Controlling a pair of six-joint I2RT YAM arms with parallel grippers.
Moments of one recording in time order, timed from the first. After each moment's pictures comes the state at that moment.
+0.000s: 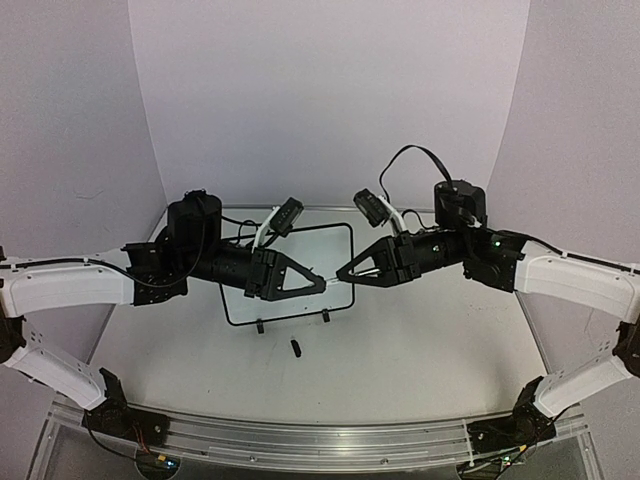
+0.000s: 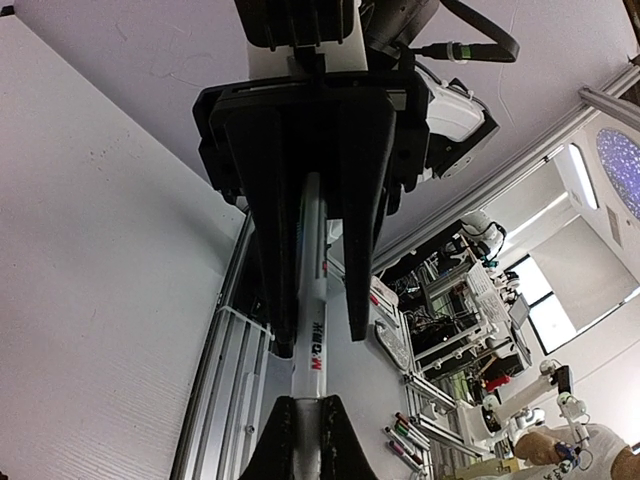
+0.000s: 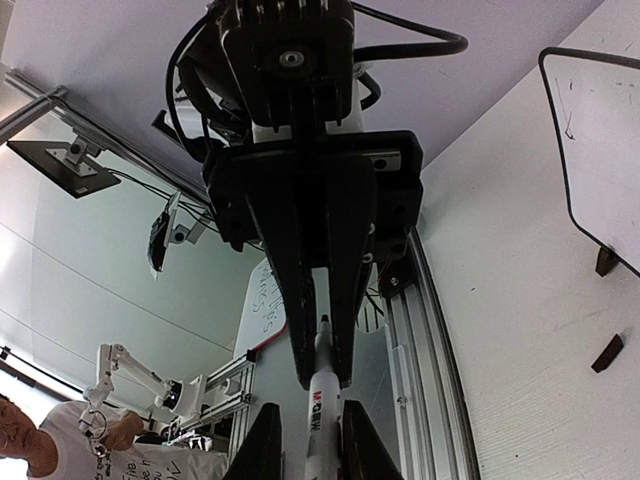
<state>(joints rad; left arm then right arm) -0.98 1.32 0.96 0.22 0.75 -0.69 0.81 1.35 1.05 0.06 -0.98 0.67</state>
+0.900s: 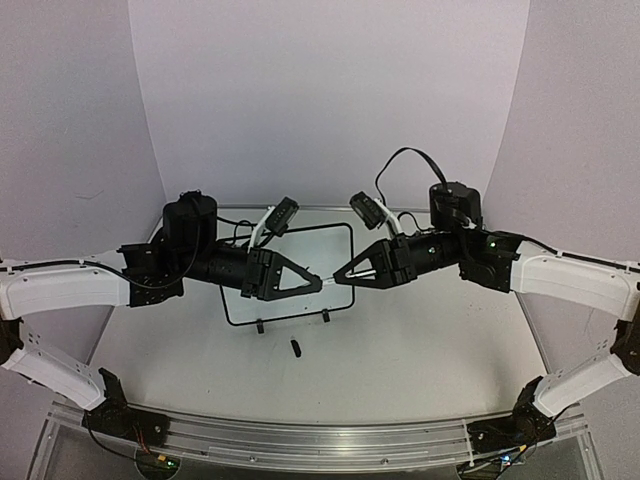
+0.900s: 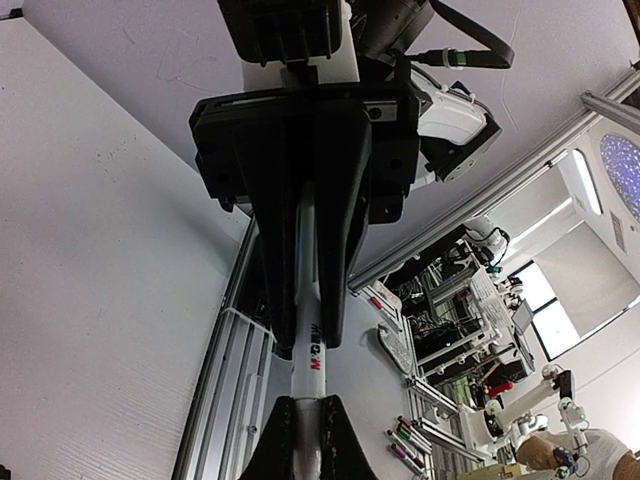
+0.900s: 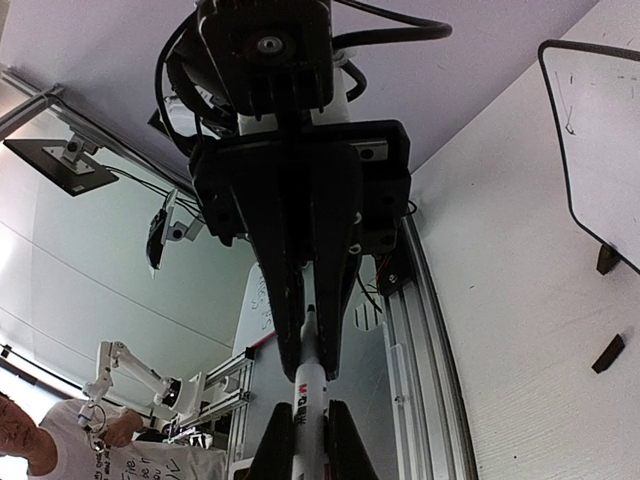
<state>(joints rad) -0.97 1.29 0.94 0.21 0.74 -0.69 0.82 1.37 1.05 0.07 -0.98 0.66</state>
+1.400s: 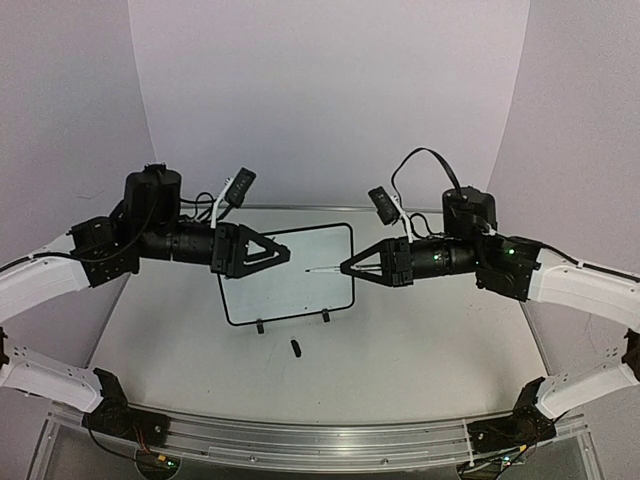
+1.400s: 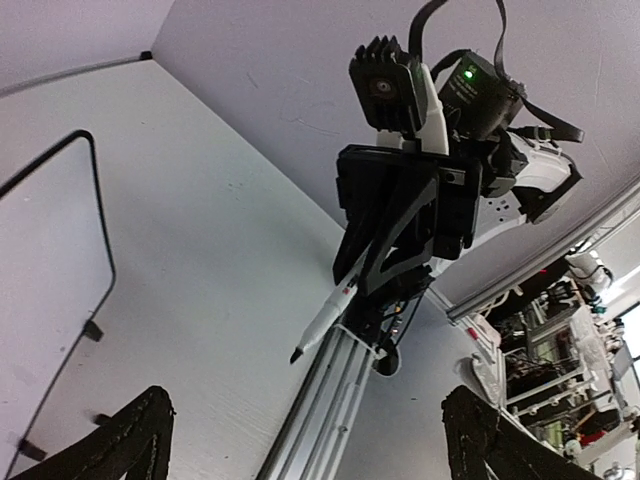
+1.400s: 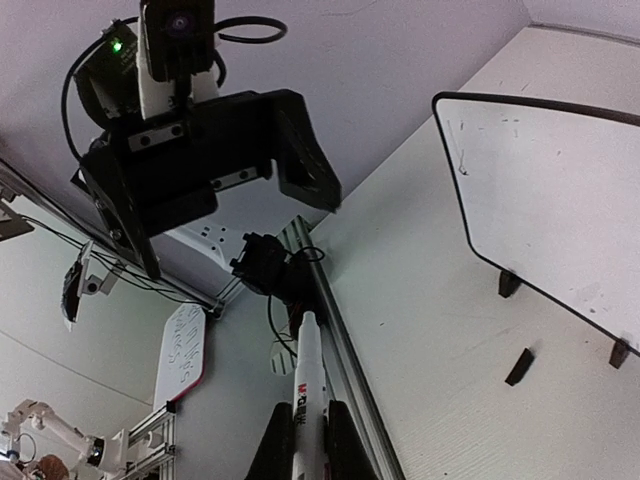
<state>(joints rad) -0.87 1.12 1.07 -0.25 0.51 -0.48 0.85 1.26 1.00 -0.02 -0.62 0.57</state>
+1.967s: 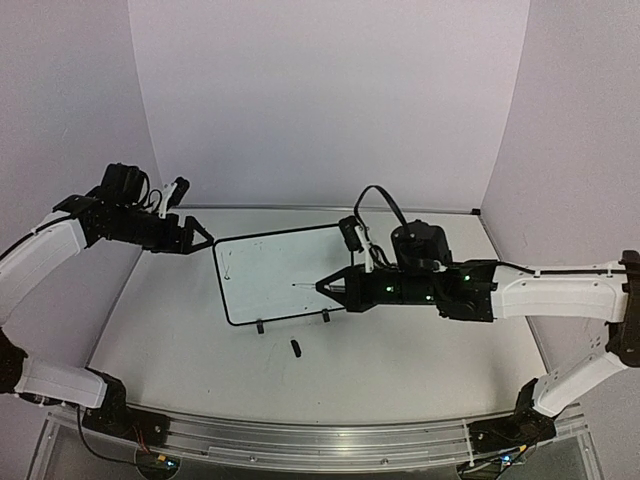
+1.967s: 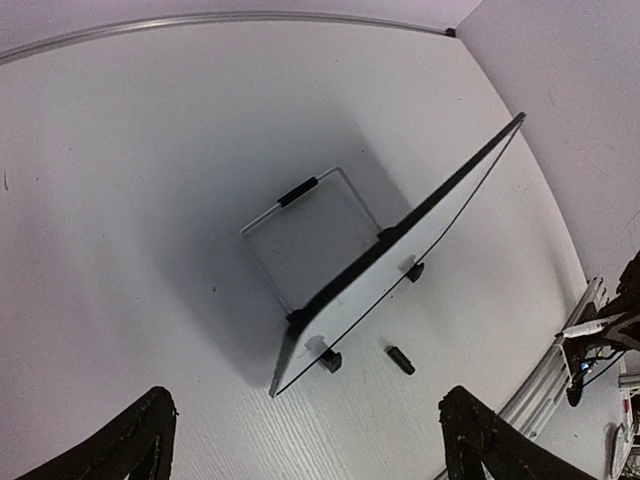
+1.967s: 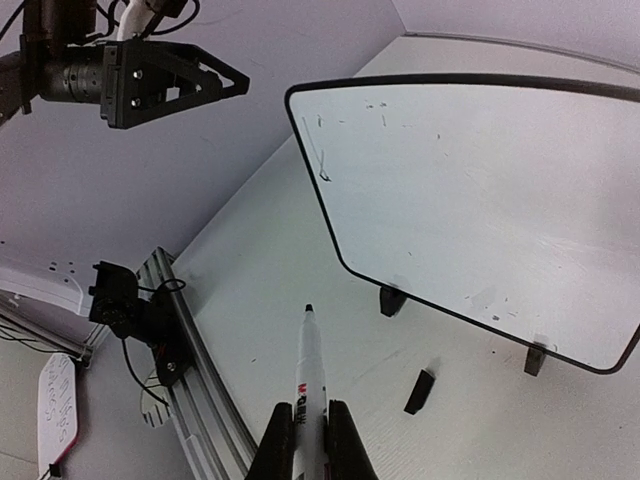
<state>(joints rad) -0.29 1.20 1.12 -0.68 0.45 -0.13 1.02 1.43 0.98 0.07 -0.14 0.52</state>
